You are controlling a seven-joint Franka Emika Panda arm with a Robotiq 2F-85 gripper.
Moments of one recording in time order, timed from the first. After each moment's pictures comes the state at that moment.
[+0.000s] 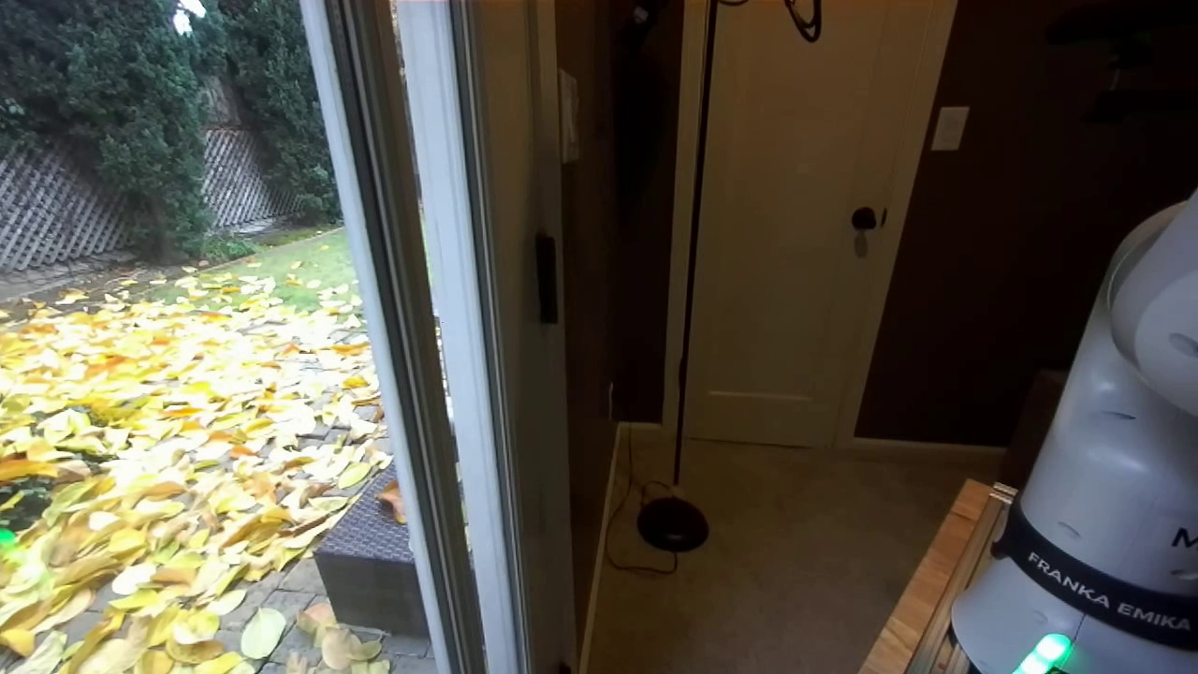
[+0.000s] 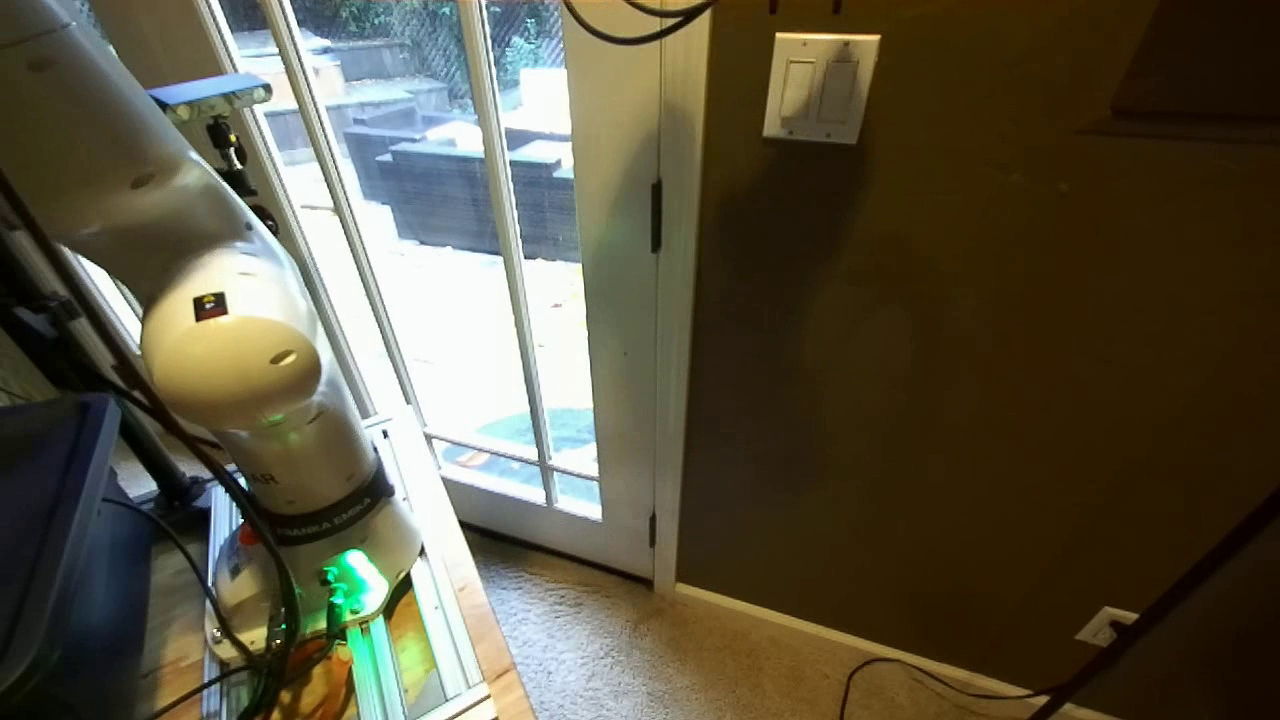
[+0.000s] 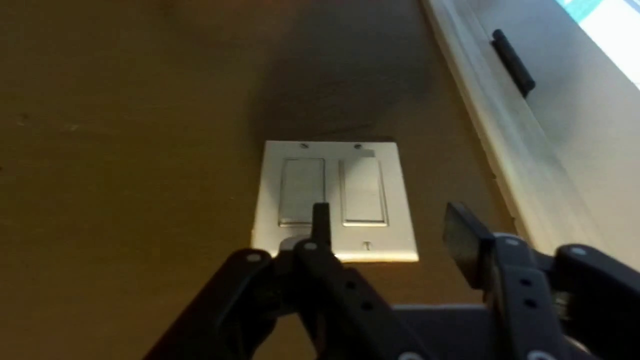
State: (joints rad) arm 0.06 -0.26 -0.28 -1.81 0.33 1.90 -0.96
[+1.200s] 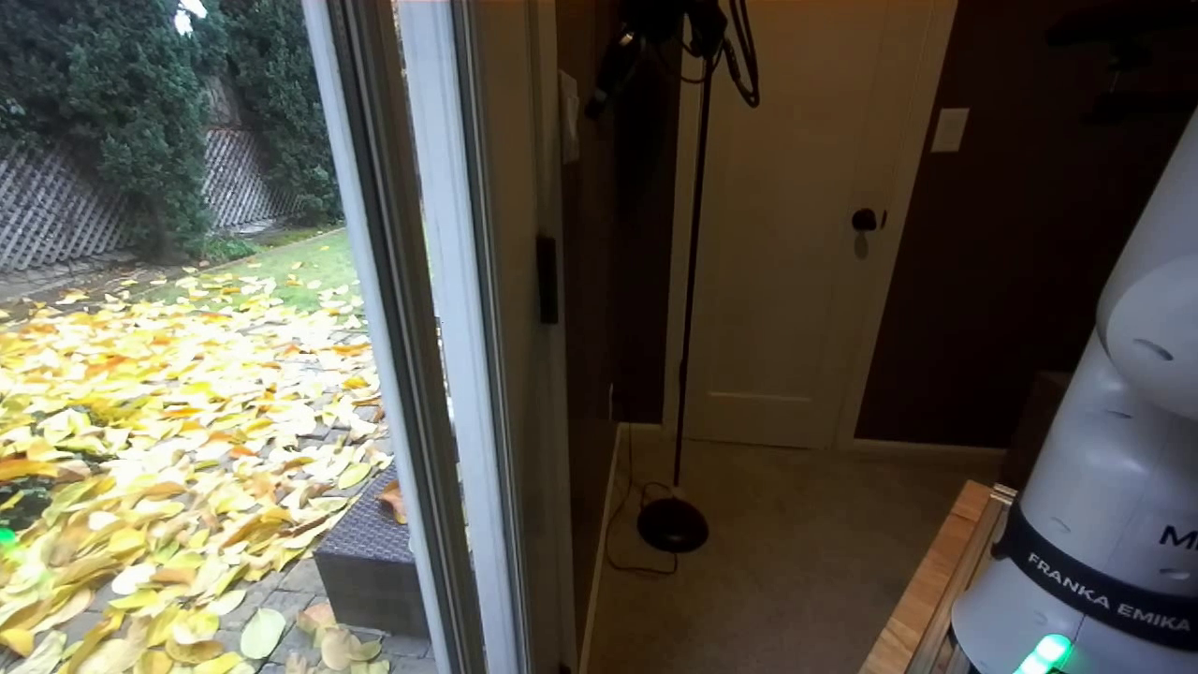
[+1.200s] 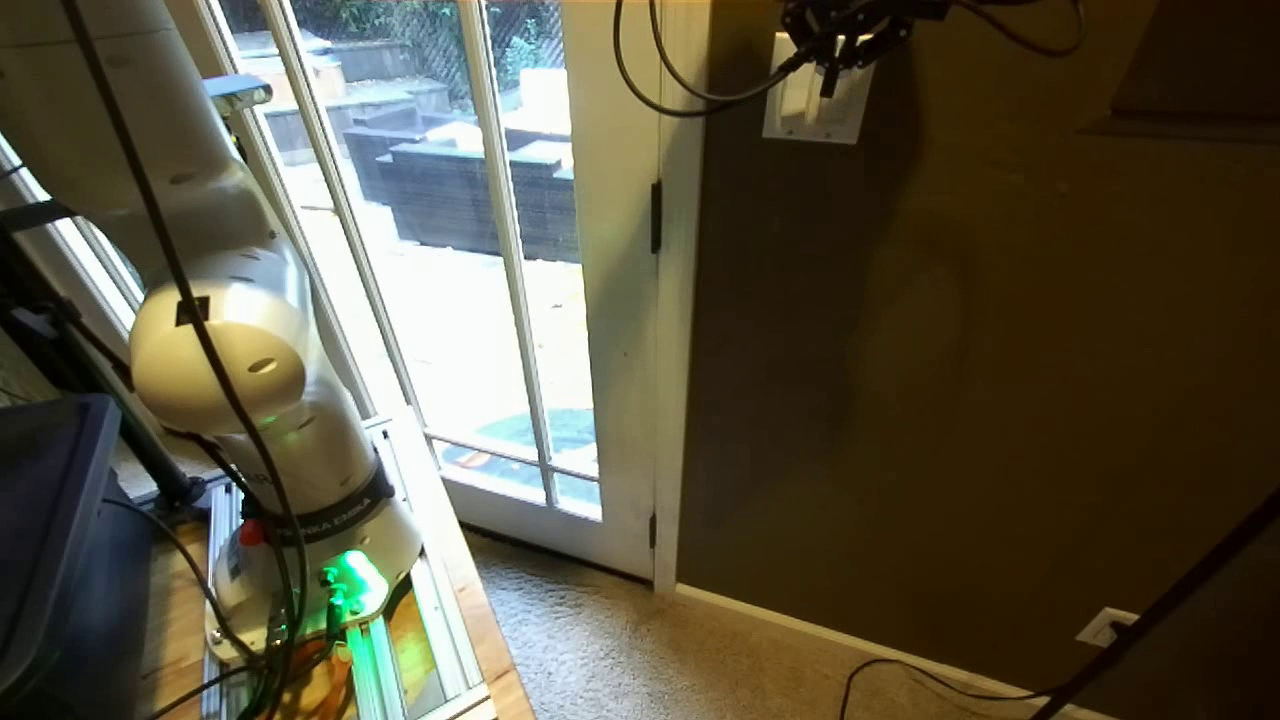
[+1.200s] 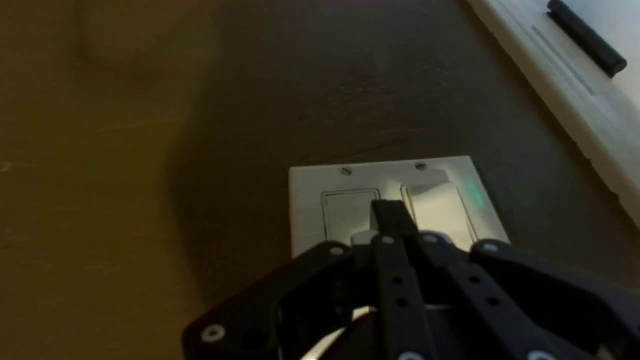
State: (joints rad) arm -0.04 -0.06 -0.20 -1.79 0.50 1.98 -1.04
